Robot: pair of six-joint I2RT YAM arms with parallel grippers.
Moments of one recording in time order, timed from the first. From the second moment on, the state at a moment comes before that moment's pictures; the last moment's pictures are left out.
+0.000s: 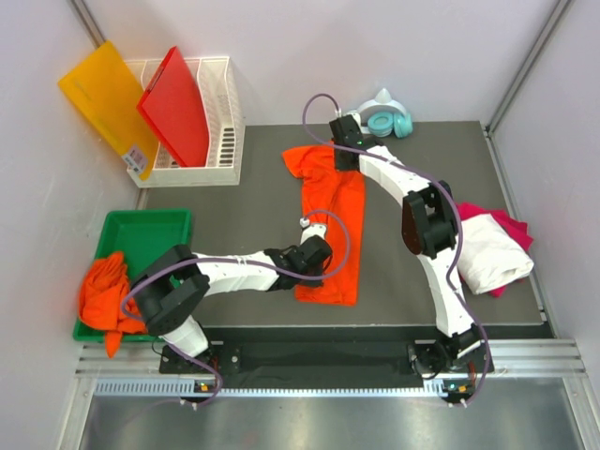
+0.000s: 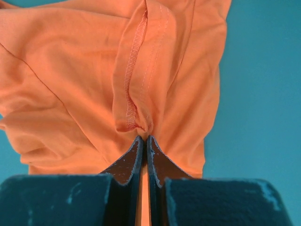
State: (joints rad) left arm -1.00 1.63 0.84 -0.16 -0.22 -0.70; right arm 0.47 2.35 2.08 -0.56 0.30 0.30
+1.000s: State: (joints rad) left arm -1.00 1.45 0.69 -0.25 -0.13 -0.72; right arm 0.40 2.35 1.99 -0.57 0.32 0.35
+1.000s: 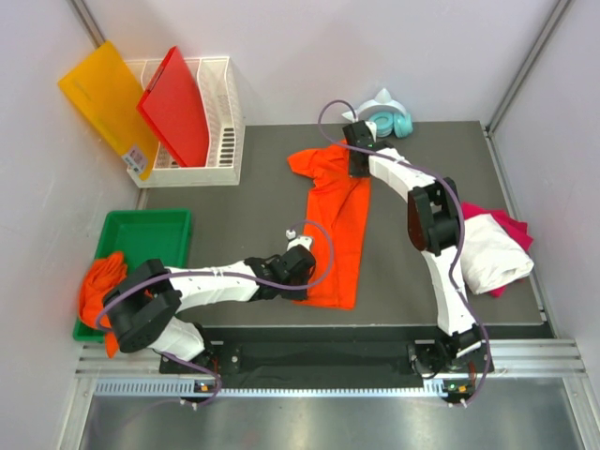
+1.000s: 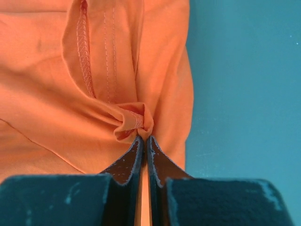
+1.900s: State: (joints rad) left arm -1.00 1.40 0.67 -0.31 -0.11 -0.73; right arm 0.41 2.45 2.24 -0.50 0.17 0.33
